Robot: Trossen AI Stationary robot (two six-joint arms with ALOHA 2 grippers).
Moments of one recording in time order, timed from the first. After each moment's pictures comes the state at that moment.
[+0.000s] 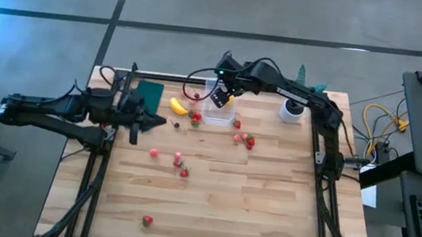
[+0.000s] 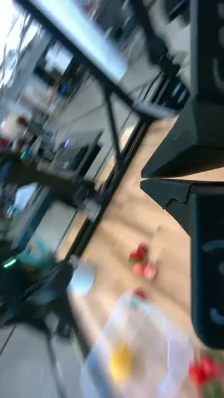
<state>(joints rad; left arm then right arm) 0.00 0.68 0.78 -0.27 -0.07 -0.49 -0.37 2.01 2.04 -1.11 0.23 0.29</state>
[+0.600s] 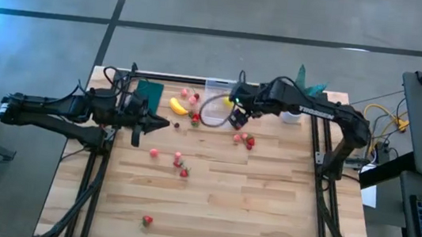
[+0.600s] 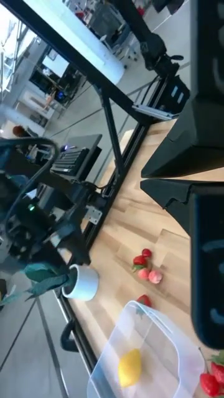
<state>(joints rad) 0.00 0.71 0.79 -0.22 -0.06 -0.47 -0.22 1.73 1.69 -1.22 0.29 0.53</state>
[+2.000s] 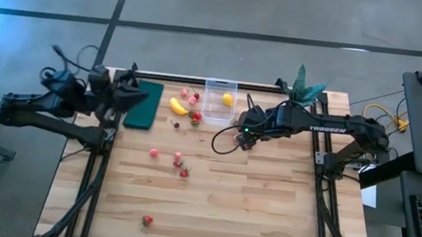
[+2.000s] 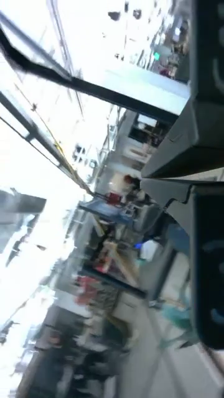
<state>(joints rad) 0.00 0.65 0.89 0.14 -0.06 -0.36 -0.07 1.58 1.40 -1.16 0.29 0.80</state>
